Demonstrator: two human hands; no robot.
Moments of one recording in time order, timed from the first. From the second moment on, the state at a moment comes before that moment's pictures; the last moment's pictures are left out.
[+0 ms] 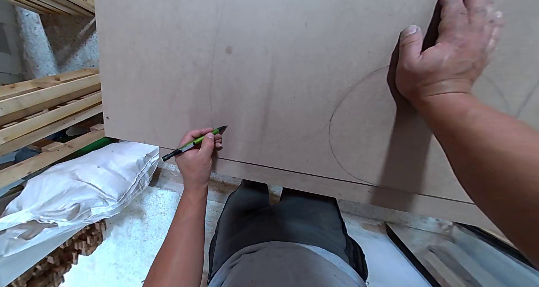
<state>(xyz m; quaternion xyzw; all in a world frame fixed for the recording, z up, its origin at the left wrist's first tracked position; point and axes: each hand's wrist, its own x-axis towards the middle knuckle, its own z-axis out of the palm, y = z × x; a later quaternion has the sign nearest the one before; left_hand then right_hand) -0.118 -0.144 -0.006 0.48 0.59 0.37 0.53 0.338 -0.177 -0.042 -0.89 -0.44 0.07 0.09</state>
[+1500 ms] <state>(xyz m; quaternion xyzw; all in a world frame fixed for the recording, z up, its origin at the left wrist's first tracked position) -0.108 -0.052 -0.012 0.52 0.57 0.38 0.51 0.337 -0.177 -0.042 -0.89 -0.44 0.07 0.10</state>
